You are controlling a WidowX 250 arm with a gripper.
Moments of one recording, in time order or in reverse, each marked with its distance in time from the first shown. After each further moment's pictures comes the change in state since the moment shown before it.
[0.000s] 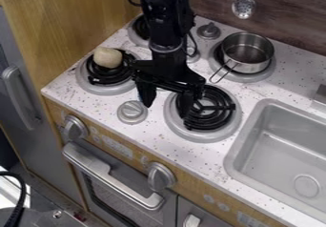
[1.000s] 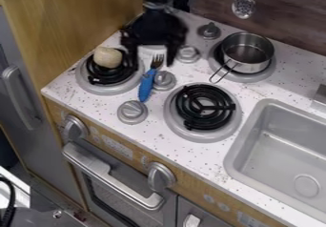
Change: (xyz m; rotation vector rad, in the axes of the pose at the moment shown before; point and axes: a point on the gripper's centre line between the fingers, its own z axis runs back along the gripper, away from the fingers) arm 0.083 0.083 -0.004 0.112 0.000 0.568
